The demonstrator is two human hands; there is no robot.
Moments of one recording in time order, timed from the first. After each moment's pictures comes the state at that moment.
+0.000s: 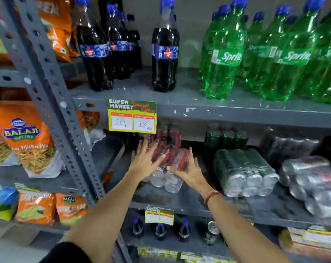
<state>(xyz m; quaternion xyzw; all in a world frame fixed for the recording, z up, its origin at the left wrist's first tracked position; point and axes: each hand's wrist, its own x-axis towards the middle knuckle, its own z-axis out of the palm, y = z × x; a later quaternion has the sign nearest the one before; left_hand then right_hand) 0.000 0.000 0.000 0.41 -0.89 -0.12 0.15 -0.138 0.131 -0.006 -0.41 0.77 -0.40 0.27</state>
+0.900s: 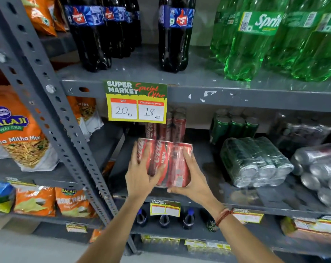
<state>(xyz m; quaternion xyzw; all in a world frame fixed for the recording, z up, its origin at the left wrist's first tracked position) 0.034 0.040 -0.055 0.43 -0.82 -0.13 0.36 -0.114 0.153 -0.045 -0.54 0.70 -0.42 0.21</state>
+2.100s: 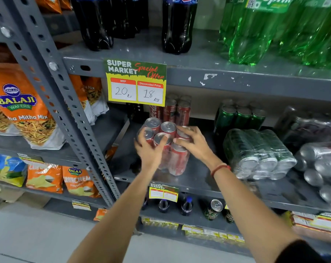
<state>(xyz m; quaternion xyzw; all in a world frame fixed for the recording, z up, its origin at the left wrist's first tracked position) -0.008 0.049 -0.030 0.52 -0.59 -0.44 0.44 -0.160 0.099 -0.012 -0.53 0.71 -0.41 0.23</state>
